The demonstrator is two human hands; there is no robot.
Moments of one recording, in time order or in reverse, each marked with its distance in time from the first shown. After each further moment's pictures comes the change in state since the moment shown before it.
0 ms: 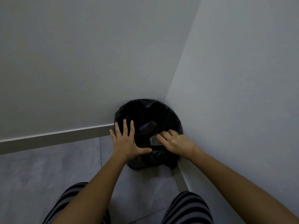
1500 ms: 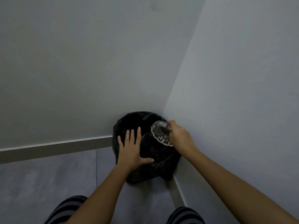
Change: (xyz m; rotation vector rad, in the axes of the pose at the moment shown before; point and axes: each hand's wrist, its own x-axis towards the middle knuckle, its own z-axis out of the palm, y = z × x) left_hand 0.000 0.021 -0.014 -0.120 0.083 0.129; right_hand 0.032 0.036 -0.043 0.673 -0.048 0.758
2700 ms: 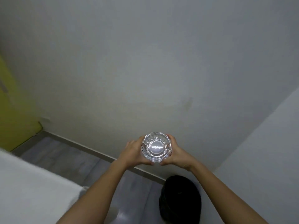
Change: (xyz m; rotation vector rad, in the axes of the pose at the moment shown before) left_hand -0.203 0.089 -0.615 -0.297 0.420 -0.237; right_hand -0.009 -0.336 -0.483 0.789 -0.803 -0.511
